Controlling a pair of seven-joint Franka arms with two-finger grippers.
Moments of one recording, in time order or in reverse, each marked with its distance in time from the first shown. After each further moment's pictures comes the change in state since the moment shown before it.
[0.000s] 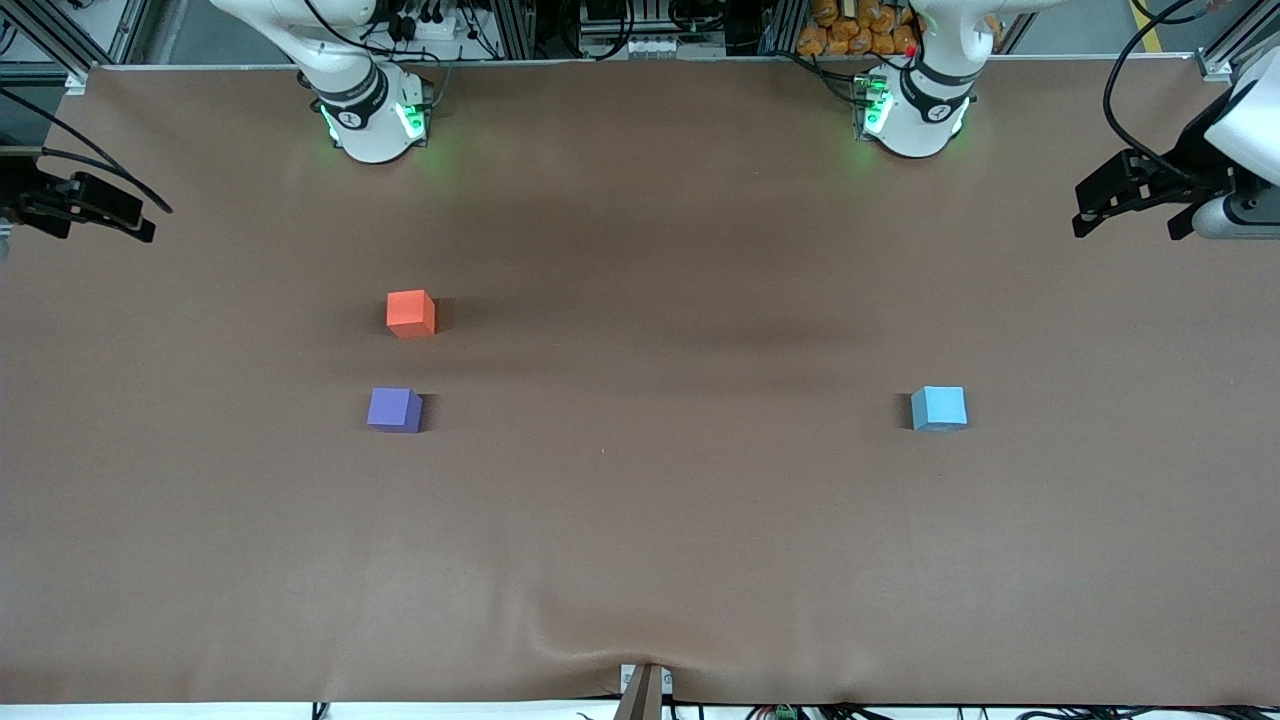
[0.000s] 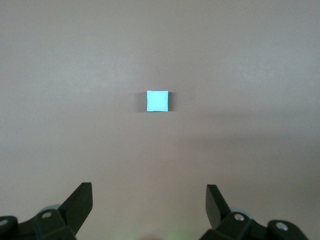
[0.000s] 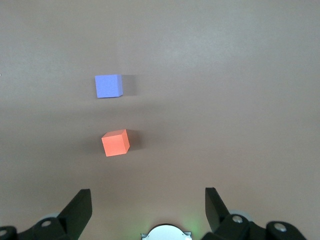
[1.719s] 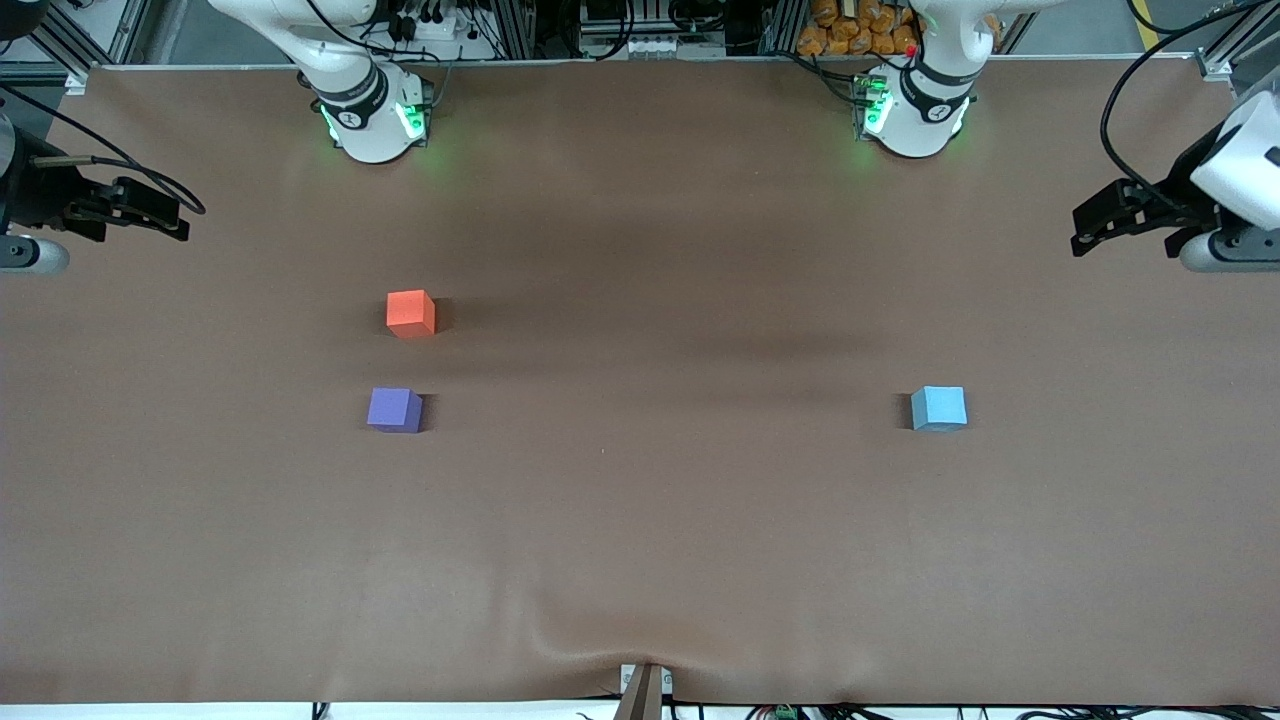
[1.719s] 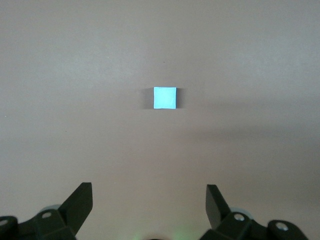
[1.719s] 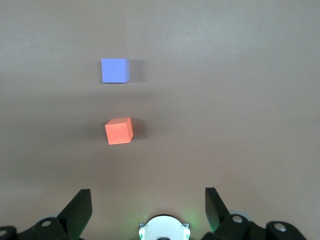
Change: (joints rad) left arm 0.001 0.051 0.006 -0.007 0.026 0.012 0.005; right arm 0.043 0.007 0.006 -0.033 0.000 -0.017 -0.012
